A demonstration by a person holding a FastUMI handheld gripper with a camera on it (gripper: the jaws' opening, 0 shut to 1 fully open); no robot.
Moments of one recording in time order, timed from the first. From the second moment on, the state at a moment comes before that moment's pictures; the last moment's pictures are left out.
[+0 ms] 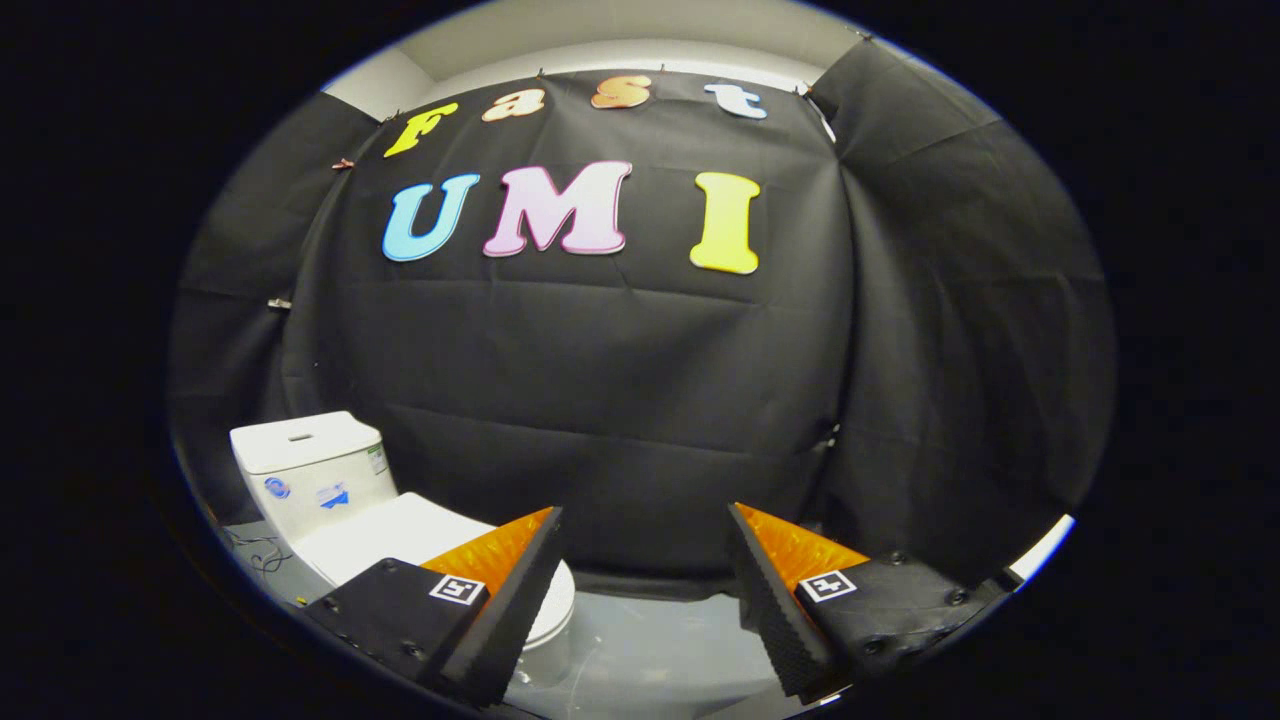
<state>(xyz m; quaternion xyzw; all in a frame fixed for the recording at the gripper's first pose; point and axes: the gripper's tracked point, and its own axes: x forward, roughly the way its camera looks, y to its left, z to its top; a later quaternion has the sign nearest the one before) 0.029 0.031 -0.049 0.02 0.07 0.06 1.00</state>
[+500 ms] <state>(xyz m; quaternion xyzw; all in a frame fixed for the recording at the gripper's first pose) 0.053 0.025 -0.124 0.09 0.15 0.08 0.98</state>
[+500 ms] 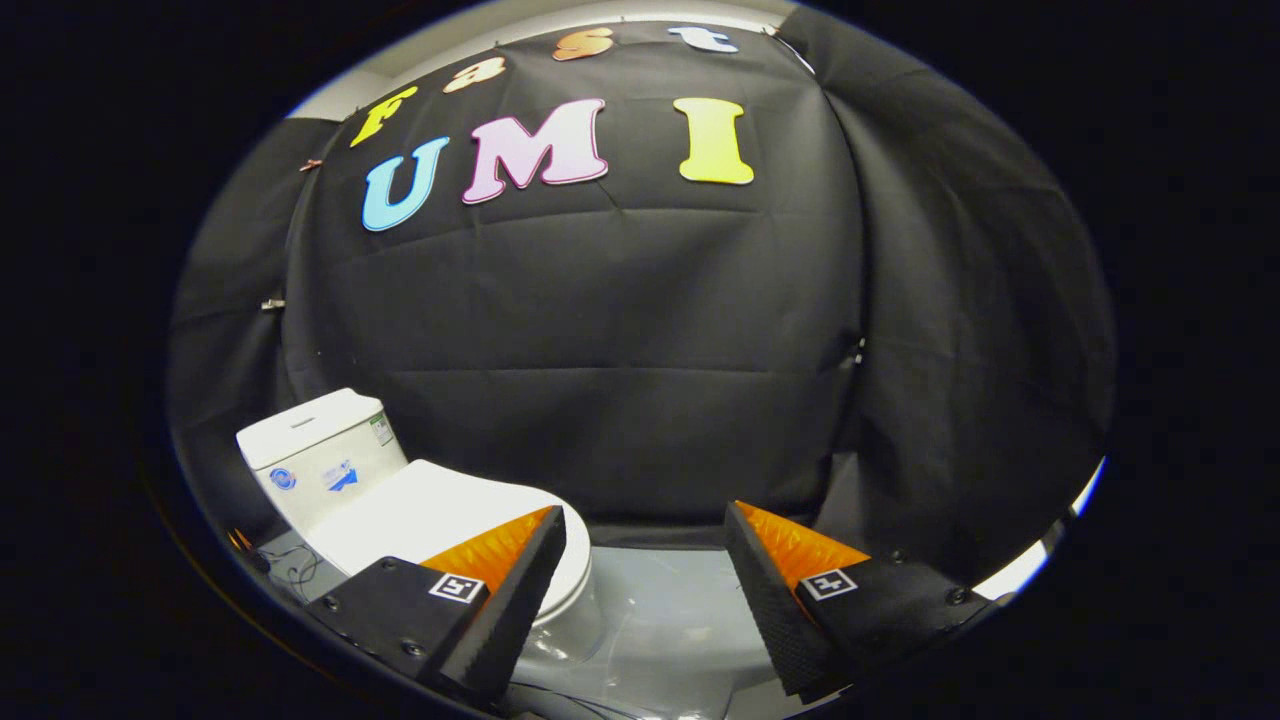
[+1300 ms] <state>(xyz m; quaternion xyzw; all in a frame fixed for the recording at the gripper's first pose) -0.060 0.189 -0.315 0.32 0.48 0.24 0.79</state>
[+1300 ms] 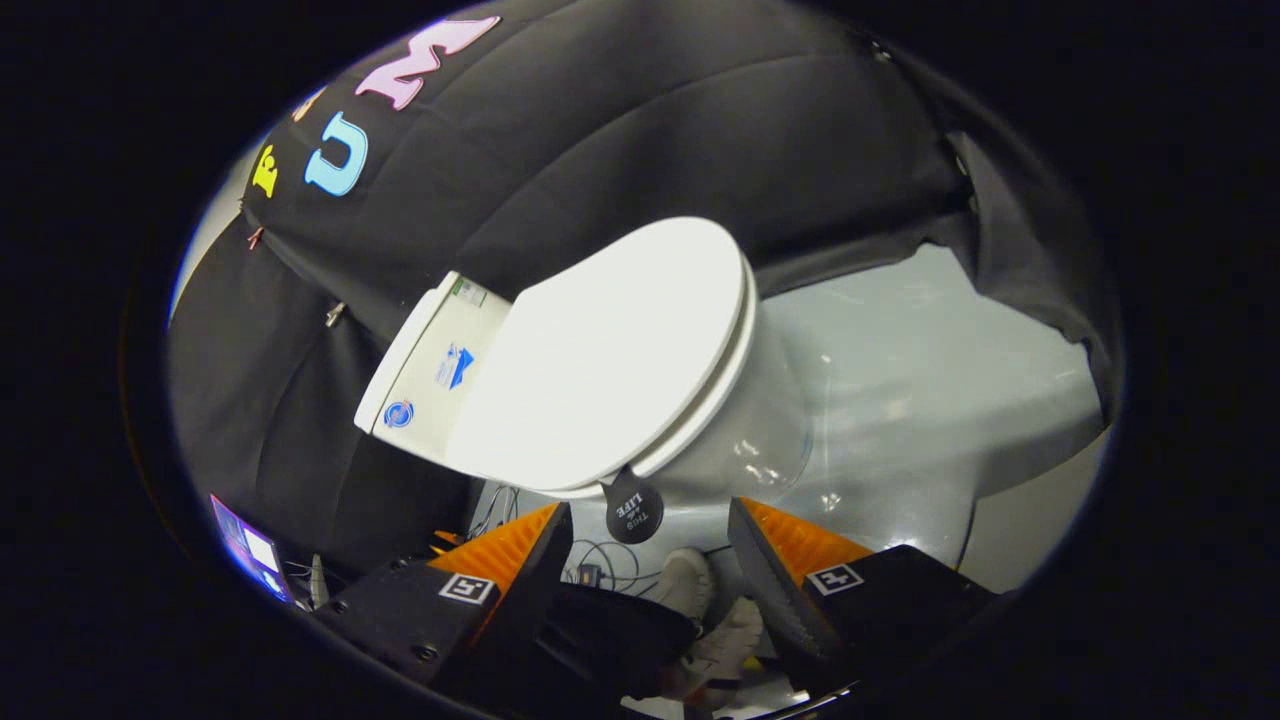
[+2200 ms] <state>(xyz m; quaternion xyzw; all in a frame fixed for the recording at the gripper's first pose) -0.049 0.220 -0.339 0.38 0.51 0.26 0.73</state>
